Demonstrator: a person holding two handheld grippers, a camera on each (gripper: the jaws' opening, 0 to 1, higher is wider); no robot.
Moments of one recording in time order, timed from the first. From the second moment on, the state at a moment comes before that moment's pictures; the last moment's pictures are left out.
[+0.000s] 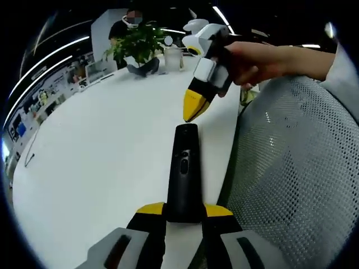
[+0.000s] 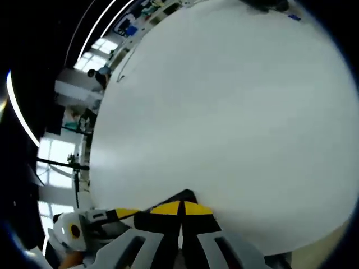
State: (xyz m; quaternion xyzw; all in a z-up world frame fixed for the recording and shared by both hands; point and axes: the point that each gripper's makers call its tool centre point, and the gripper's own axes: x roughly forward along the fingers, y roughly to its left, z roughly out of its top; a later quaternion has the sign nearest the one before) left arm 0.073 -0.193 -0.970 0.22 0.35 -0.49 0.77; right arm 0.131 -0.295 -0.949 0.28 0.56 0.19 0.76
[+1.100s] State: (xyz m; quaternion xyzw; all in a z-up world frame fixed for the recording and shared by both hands) left arm 0.074 -0.201 -0.969 0.22 0.35 -0.49 0.77; right arm 0.123 -0.296 -0.961 0.19 0.57 0.22 0.77
